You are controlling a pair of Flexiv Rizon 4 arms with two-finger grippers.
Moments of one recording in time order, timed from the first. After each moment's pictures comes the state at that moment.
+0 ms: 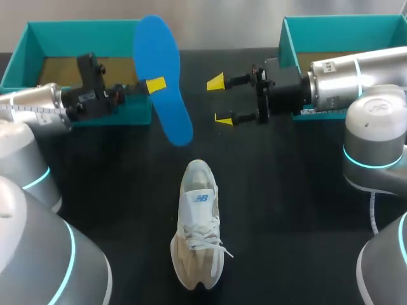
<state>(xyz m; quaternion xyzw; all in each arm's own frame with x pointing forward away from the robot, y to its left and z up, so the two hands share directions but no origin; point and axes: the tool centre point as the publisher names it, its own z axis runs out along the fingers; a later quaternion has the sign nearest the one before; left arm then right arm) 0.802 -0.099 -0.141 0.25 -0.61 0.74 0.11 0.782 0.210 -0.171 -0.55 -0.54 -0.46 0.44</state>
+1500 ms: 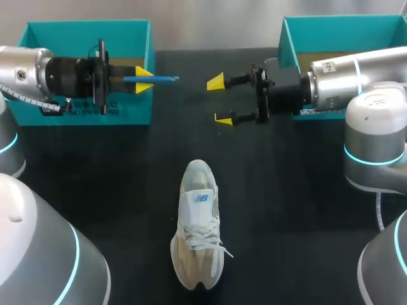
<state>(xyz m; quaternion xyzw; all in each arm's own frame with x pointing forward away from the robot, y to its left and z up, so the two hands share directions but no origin) 0.786 -0.084 -0.109 -0.35 -0.62 0.64 -0.29 0.783 0.210 -0.171 -0.55 -0.54 -0.46 0.44</state>
